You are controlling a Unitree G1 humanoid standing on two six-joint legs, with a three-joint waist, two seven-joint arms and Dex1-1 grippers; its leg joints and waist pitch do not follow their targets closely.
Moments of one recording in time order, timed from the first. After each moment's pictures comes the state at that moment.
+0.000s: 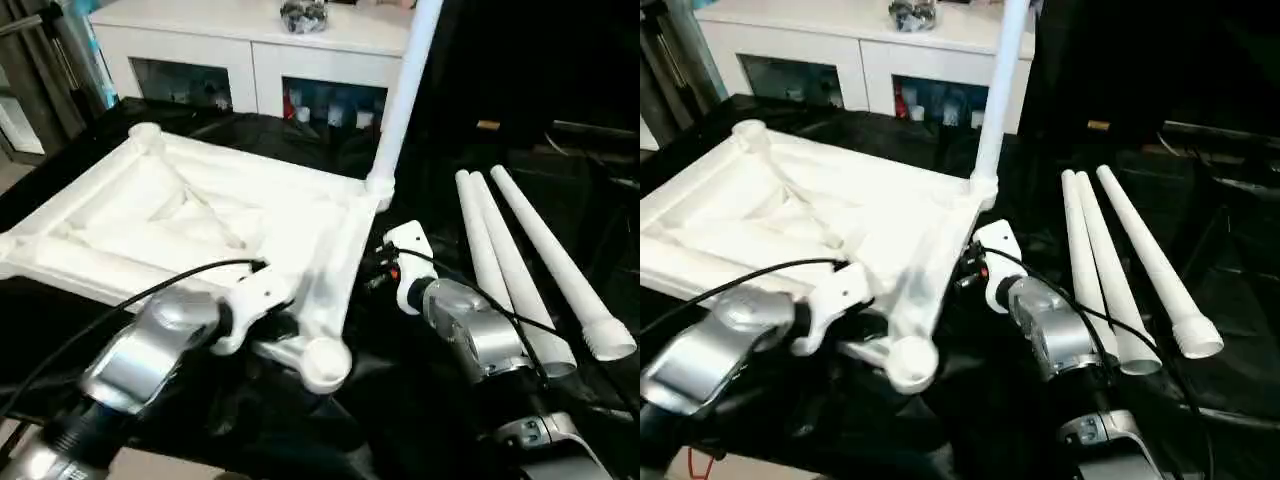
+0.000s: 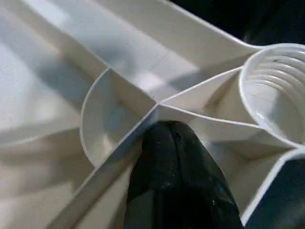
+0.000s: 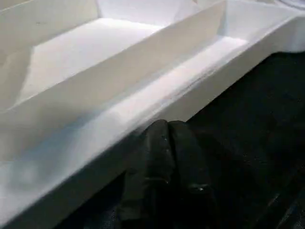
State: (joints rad) left arm -0.38 0.49 -0.38 -0.01 0.00 0.59 -0.95; right arm -0.48 -0.12 0.11 0.46 0.07 0.40 0.45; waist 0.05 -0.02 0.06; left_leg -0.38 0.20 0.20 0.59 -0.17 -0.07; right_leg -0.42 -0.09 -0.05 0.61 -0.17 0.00
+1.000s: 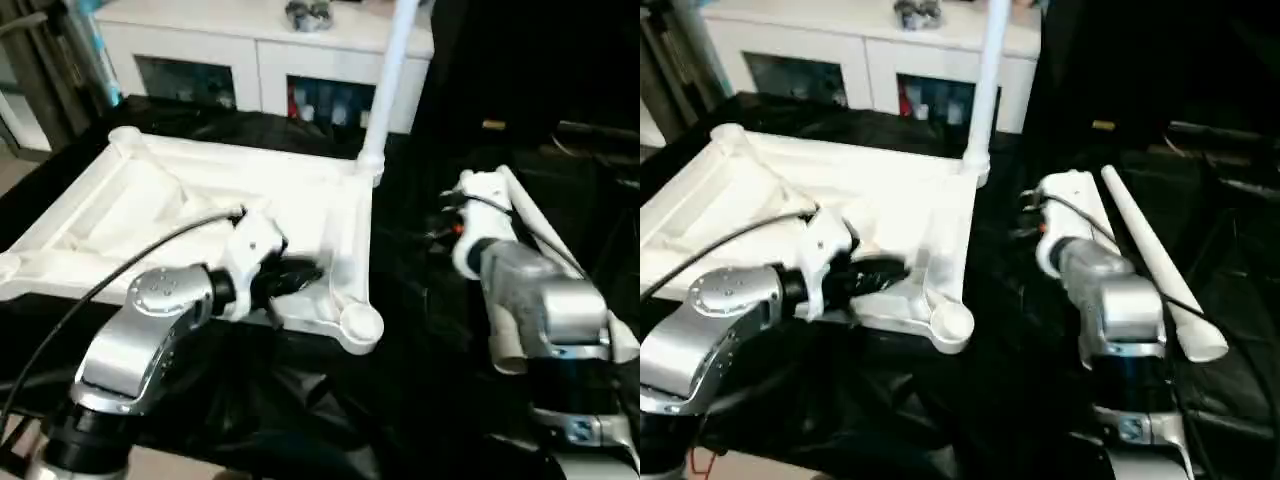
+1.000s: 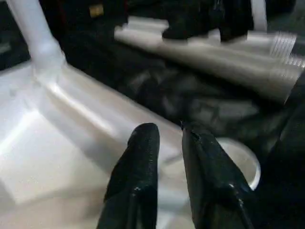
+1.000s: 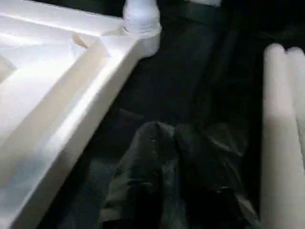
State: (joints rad) left arm -0.32 0.37 -0.13 -0.27 -0.19 0.62 -0.80; right arm -0.50 -0.20 -0.14 -0.02 0.10 0.98 0.21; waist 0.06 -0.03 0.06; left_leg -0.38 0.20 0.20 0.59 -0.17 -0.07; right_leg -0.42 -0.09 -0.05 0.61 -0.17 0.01
